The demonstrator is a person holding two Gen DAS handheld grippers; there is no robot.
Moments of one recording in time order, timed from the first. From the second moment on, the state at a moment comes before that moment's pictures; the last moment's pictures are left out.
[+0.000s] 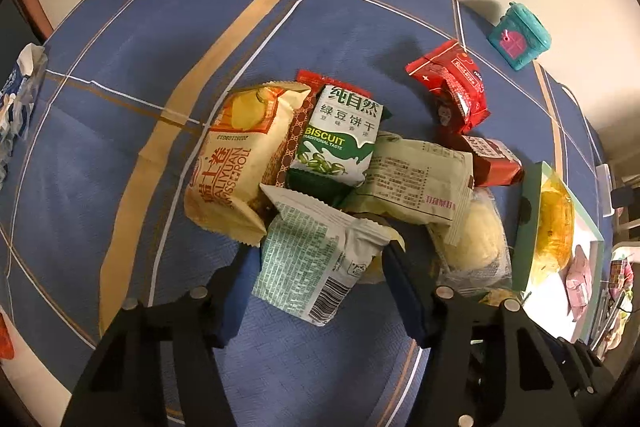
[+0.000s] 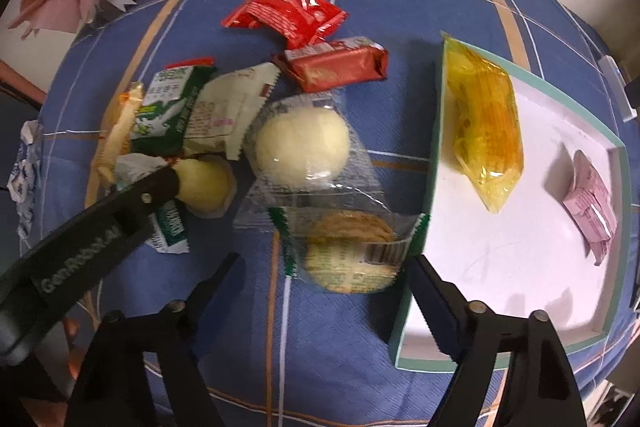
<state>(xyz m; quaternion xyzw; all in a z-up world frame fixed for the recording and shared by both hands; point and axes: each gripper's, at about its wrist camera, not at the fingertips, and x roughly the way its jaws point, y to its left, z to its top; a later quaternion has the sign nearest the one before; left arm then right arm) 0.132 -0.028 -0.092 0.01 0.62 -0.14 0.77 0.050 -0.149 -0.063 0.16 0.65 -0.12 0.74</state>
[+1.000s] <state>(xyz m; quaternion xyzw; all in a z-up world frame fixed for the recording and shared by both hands) 0.138 -0.017 -0.094 -0.02 0.63 -0.12 0.77 0.061 -0.124 -0.083 0.16 0.66 -0.06 0.73</state>
